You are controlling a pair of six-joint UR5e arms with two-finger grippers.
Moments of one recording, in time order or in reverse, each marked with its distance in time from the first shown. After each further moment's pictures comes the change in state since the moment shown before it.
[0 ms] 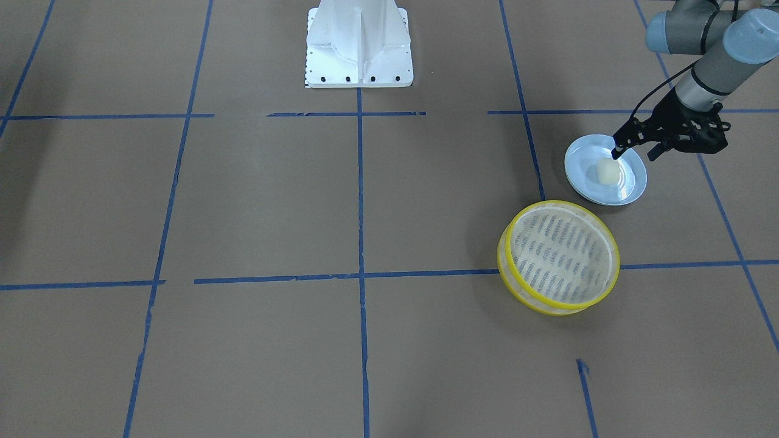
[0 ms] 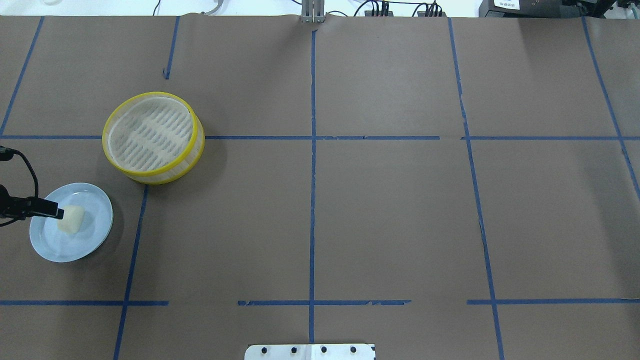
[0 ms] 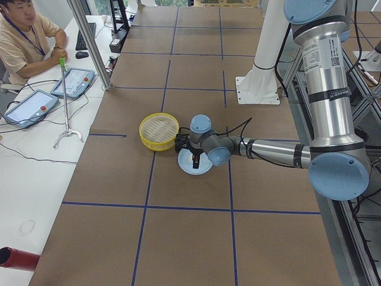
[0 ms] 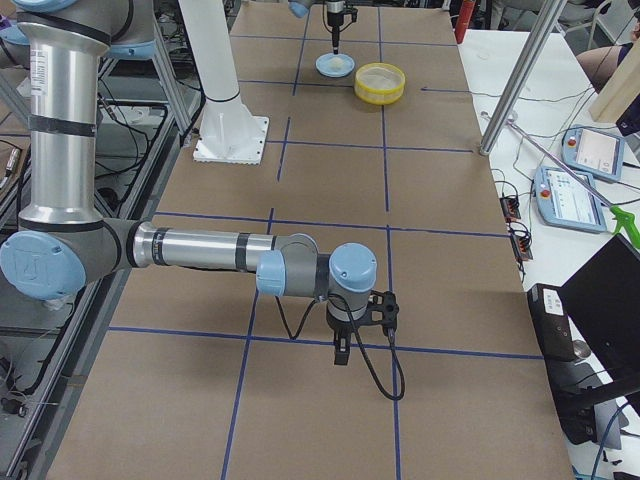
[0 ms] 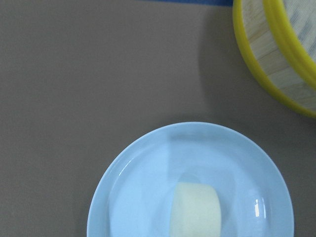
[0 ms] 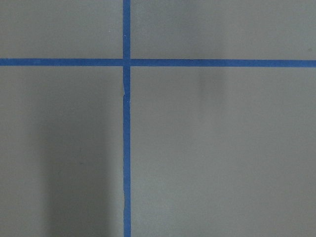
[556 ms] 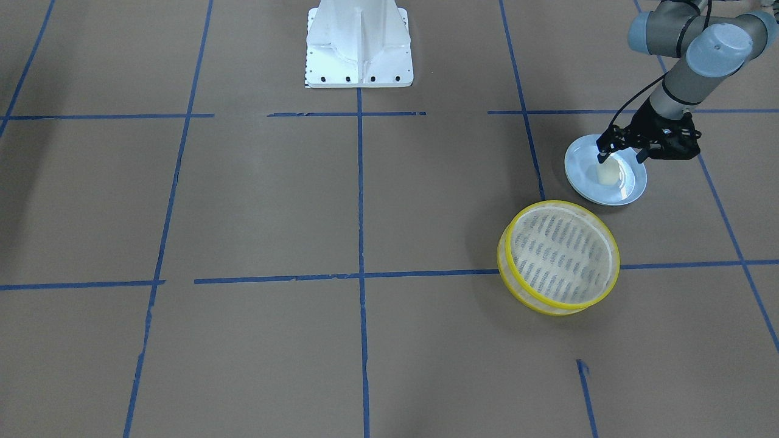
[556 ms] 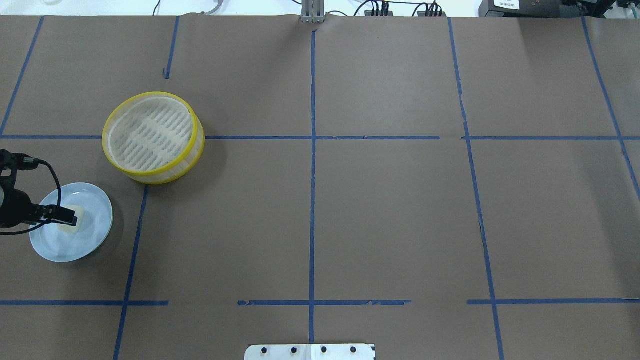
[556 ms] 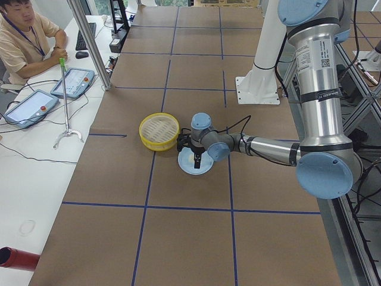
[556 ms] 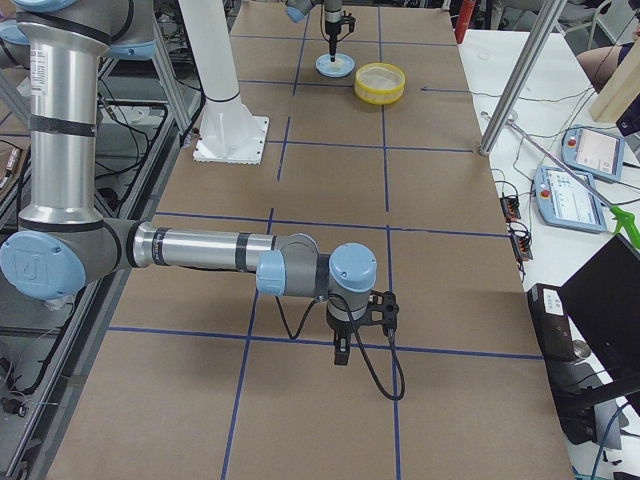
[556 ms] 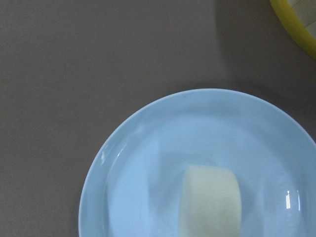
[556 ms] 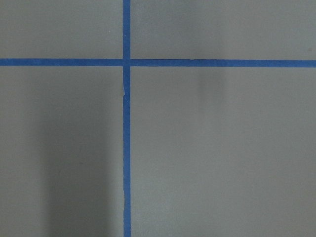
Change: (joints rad) left arm 0.060 -0.036 0.000 0.075 0.062 0.004; right arm 0.000 0.000 0.000 0.000 0.000 0.000
